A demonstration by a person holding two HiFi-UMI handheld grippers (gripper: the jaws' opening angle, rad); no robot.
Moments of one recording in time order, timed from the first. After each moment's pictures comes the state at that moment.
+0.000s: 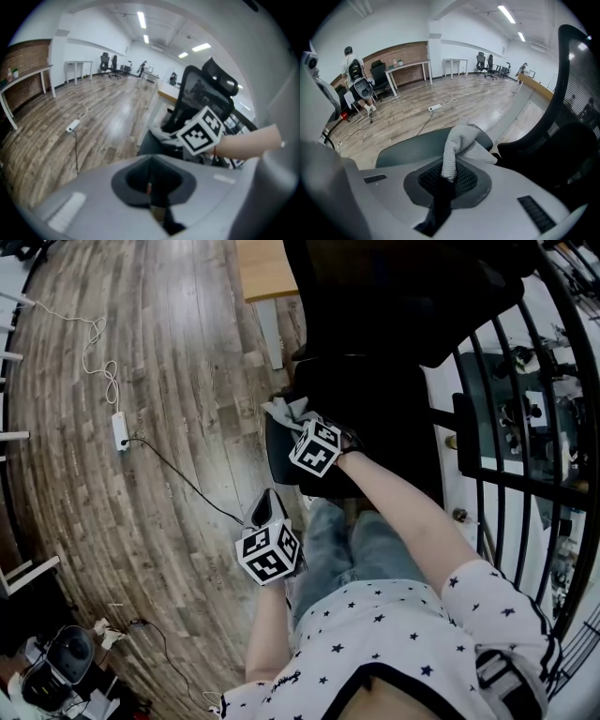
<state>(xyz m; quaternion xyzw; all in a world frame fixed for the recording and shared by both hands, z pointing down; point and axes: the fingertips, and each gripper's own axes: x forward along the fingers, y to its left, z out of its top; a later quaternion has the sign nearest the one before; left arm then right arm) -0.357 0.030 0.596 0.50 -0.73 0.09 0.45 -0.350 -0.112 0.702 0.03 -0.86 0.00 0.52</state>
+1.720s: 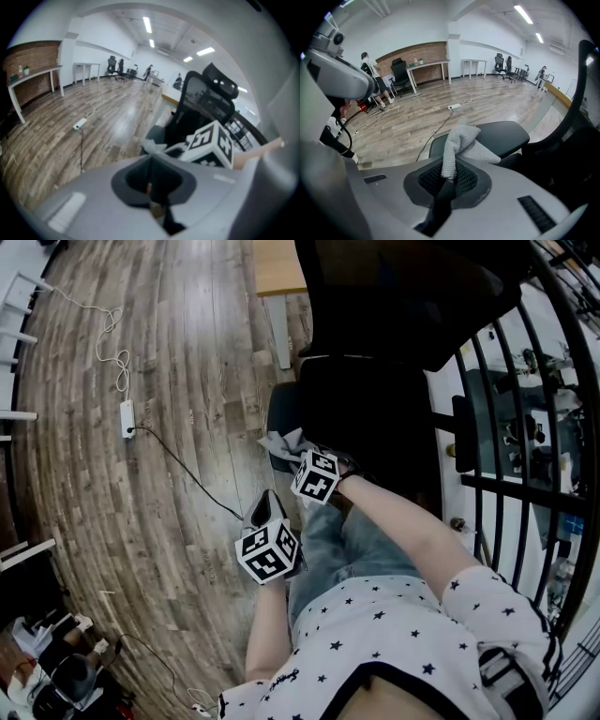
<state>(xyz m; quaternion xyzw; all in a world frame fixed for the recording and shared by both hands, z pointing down) -0.341 0.062 0.583 0.47 -0.76 0.07 0.45 -0.323 -0.008 0.697 -0.08 -0.85 -0.01 0.51</state>
